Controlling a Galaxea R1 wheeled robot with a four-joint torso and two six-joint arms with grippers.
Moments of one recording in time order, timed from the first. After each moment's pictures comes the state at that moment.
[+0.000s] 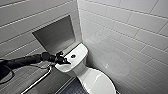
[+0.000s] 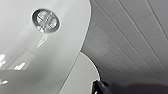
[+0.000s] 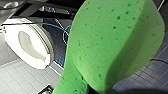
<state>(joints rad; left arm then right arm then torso) 0.12 2.32 -1.67 -0.56 0.60 0.10 -1.65 2.73 -2.09 0.02 0.39 -0.01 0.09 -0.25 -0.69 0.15</state>
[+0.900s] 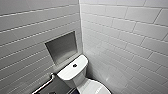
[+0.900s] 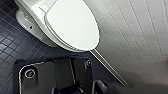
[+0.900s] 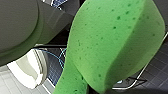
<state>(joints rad) 0.71 2.19 -1.53 -0.57 0.46 0.31 -1.64 2.77 -2.19 0.02 0.37 -0.01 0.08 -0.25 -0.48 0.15</state>
